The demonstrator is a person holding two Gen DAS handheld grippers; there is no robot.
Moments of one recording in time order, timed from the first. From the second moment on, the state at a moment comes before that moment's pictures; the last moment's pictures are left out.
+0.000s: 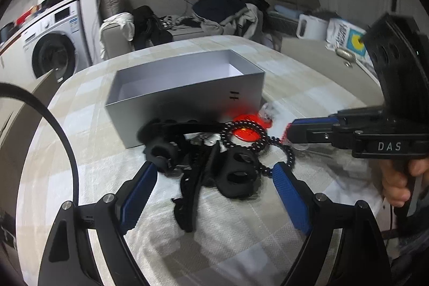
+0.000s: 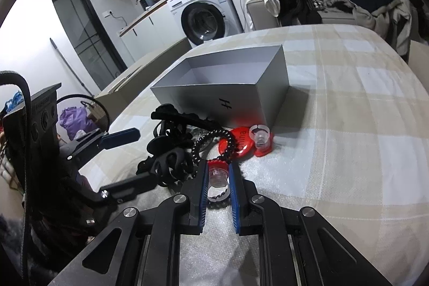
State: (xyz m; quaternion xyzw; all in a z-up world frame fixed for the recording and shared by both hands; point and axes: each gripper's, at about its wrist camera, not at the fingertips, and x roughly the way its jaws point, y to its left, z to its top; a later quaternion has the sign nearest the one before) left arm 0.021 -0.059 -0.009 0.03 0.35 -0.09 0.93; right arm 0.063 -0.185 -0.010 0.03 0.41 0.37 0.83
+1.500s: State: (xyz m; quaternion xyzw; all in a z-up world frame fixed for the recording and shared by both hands) left arm 0.033 -0.022 0.050 -0.05 0.24 -0.05 0.97; right arm 0.081 -0.179 0.072 0.08 0.30 0.40 0.86
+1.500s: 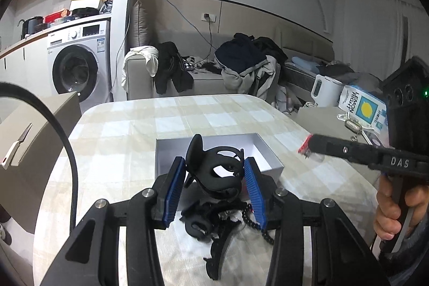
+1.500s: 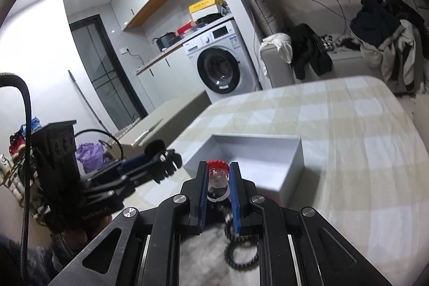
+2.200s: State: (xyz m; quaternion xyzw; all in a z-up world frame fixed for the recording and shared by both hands) left arm 0.064 -0.013 0.055 -0.05 0.24 -0.02 0.97; right arm 0.125 -0.178 0.072 0.12 0.31 0.39 0.86
